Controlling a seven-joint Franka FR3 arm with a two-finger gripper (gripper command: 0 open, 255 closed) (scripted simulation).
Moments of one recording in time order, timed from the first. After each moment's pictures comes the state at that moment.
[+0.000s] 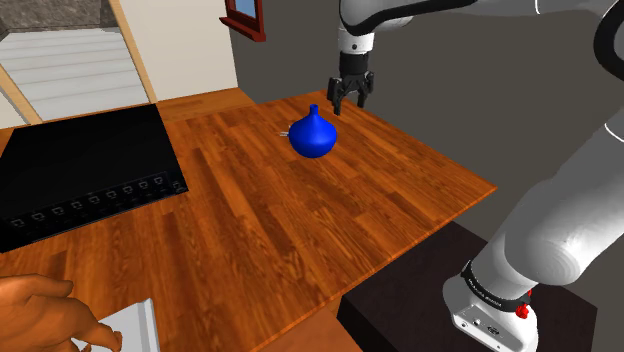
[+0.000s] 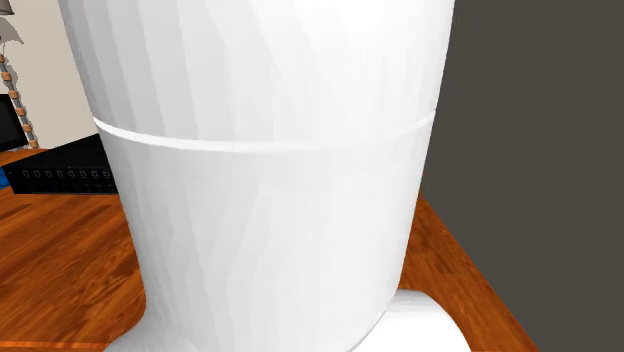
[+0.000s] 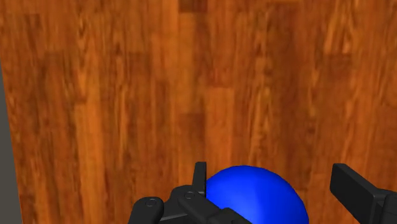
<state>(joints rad) 0.03 -0.07 -0.08 -1.90 0.00 1.77 0.11</state>
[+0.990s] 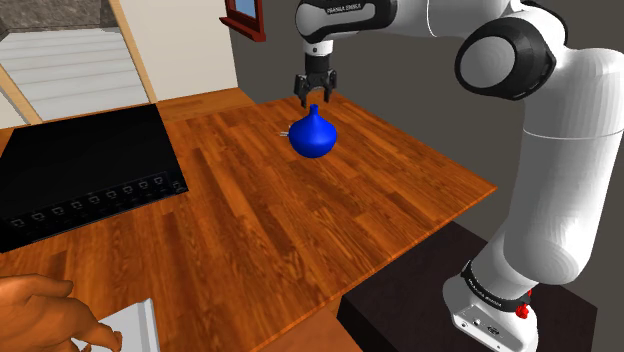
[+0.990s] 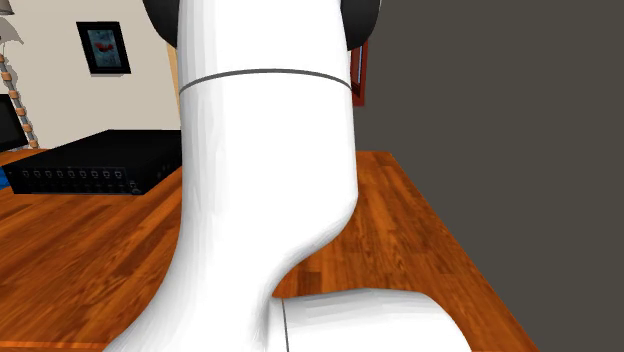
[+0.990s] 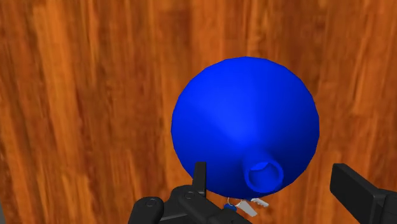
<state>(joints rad) 0.02 0.39 -0.08 -1.39 0.03 1.78 0.11</state>
